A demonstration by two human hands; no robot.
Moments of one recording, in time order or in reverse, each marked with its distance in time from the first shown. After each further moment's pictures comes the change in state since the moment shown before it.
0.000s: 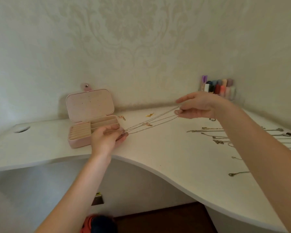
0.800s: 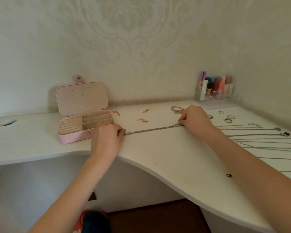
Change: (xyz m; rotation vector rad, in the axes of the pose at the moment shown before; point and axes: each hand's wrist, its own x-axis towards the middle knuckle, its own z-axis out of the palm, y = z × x) left_hand 0.012 -0.022 0.001 1.283 -0.058 0.701; right_hand 0.029 0.066 0.007 -0.971 0.414 -0.198
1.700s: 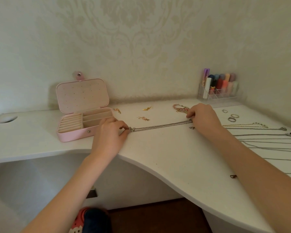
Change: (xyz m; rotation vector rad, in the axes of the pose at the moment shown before) left_hand 0.004 -0.005 0.008 -0.071 0.007 0.061; right_hand 0.007 0.021 0.003 -0.050 0.127 0.013
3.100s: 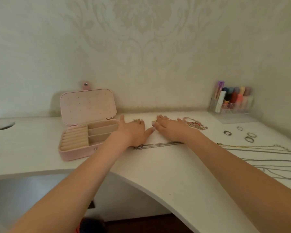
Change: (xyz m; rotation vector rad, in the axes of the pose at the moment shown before) left_hand 0.089 0.017 0.030 0.504 -0.772 0.051; right_hand 0.041 -0.082 0.057 -0.236 -0.519 -0.348
